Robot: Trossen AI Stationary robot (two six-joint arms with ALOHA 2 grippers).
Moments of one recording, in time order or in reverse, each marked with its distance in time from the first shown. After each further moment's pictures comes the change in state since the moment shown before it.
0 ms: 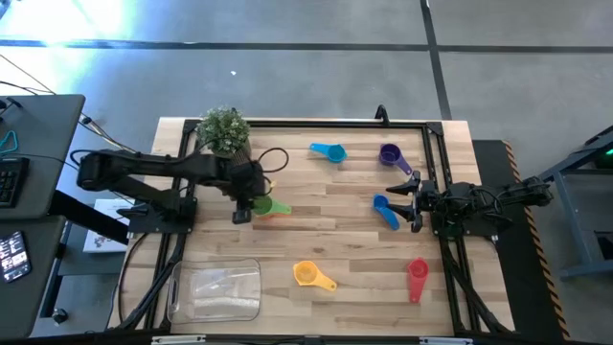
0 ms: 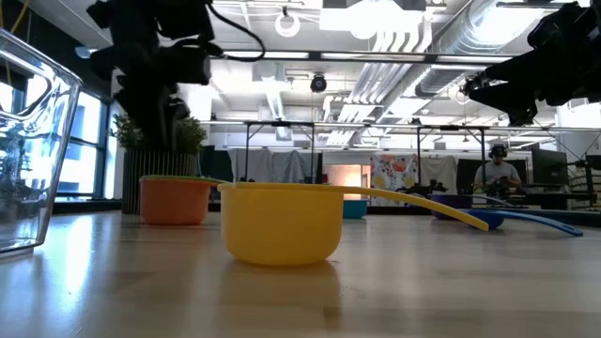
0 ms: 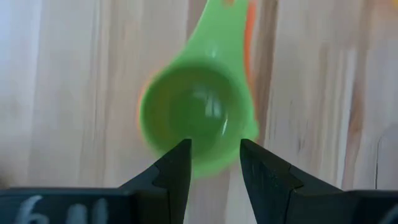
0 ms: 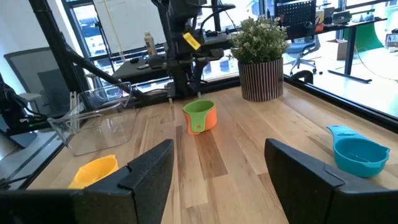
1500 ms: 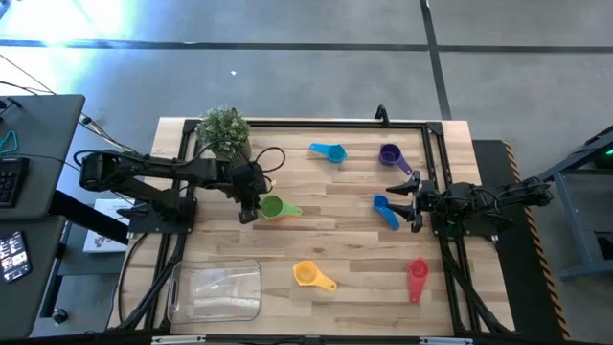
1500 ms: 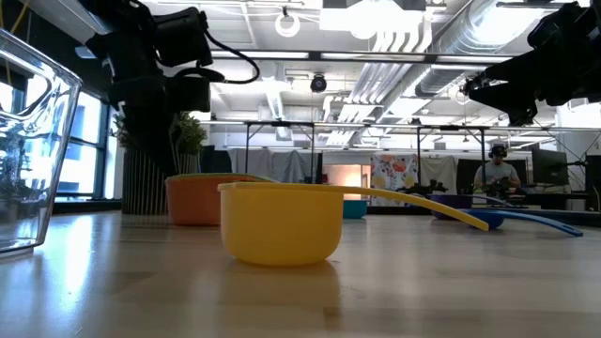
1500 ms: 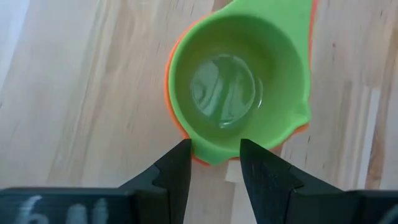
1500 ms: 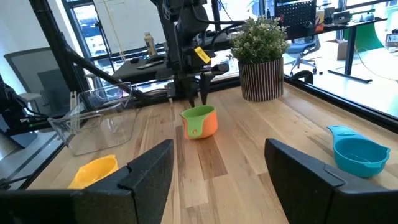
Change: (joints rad) left arm 0.042 0.034 -0.144 0.274 0.041 -0.116; right arm 0.000 0.000 0.000 0.000 0.000 0.000
